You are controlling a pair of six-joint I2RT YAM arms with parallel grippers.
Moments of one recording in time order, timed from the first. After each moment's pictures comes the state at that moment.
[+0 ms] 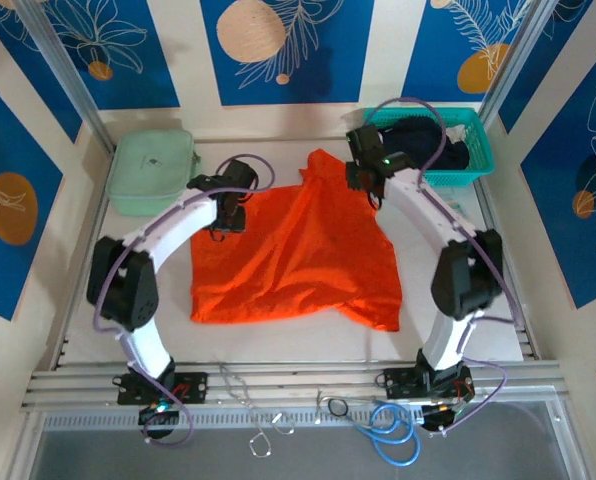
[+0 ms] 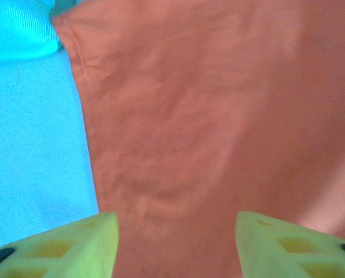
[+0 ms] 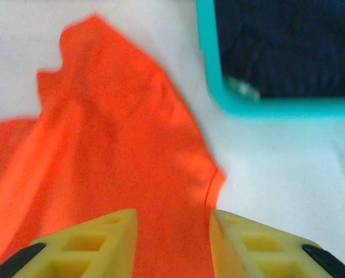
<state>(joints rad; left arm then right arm) -0.45 1.81 1.47 -0.95 -0.35 -0.40 0.38 1.75 1.56 -0.75 0.28 0.35</state>
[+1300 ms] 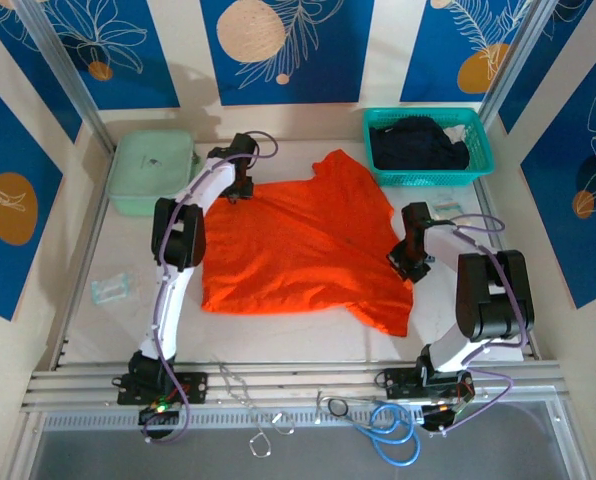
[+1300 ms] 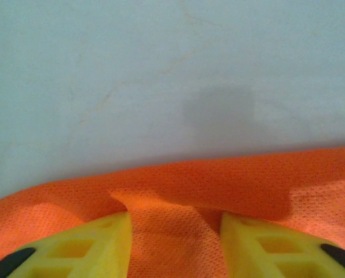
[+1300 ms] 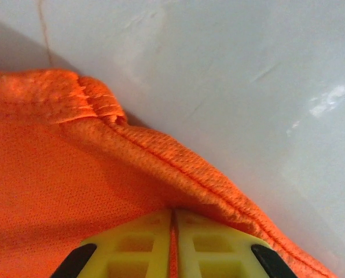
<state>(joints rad) -0.31 2.52 2.25 -0.97 -0.24 -0.23 0.08 1.60 0.86 -0.69 -0.05 0.99</state>
